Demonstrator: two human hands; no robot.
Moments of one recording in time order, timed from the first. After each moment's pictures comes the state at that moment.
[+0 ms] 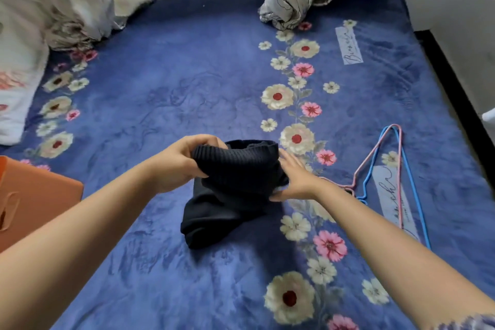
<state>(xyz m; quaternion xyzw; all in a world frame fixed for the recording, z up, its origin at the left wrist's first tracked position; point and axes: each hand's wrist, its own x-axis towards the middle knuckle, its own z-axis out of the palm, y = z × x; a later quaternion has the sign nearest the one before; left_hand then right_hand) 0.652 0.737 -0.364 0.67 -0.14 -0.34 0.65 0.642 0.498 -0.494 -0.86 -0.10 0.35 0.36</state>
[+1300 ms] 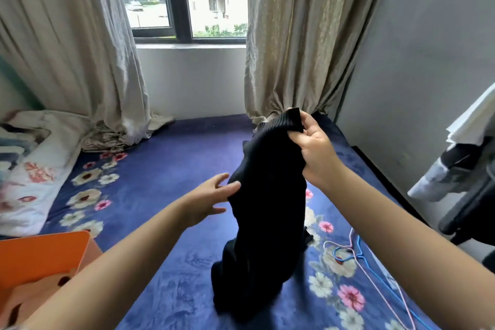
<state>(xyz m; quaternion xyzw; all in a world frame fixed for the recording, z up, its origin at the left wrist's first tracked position) 0.605 0.895 -0.229 0.74 -0.08 -0.32 0.59 0.577 0.693 -0.156 -0.59 -0.03 -0.10 0.80</state>
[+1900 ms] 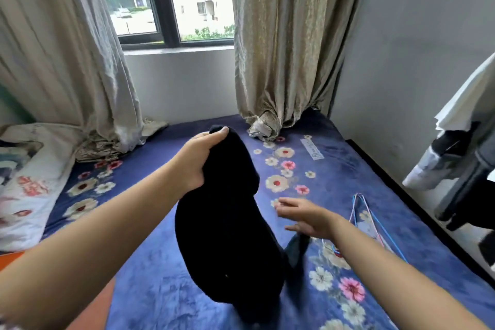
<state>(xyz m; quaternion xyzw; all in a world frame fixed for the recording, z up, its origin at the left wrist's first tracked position) 0.594 0.861 -0.139 0.61 -0.07 -0.22 0.76 0.549 0.645 -0.292 -0.69 0.11 0.24 0.67</state>
